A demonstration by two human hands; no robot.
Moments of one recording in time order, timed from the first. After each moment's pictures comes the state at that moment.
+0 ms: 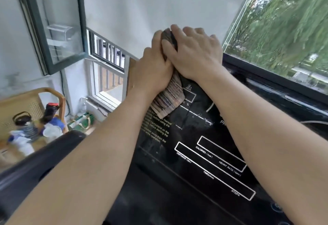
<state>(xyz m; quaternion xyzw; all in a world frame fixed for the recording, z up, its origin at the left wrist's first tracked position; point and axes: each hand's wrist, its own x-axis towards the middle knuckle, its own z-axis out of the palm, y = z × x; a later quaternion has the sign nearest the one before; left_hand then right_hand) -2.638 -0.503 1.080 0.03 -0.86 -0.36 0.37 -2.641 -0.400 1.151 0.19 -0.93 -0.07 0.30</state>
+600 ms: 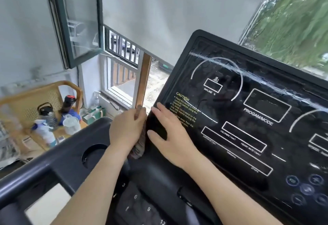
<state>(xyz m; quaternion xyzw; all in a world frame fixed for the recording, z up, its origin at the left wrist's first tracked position) -2.492 -0.583 0.955 0.15 -0.88 -0.40 0.20 -2.492 -0.432 0.988 0.34 -0.88 0.33 0.02</state>
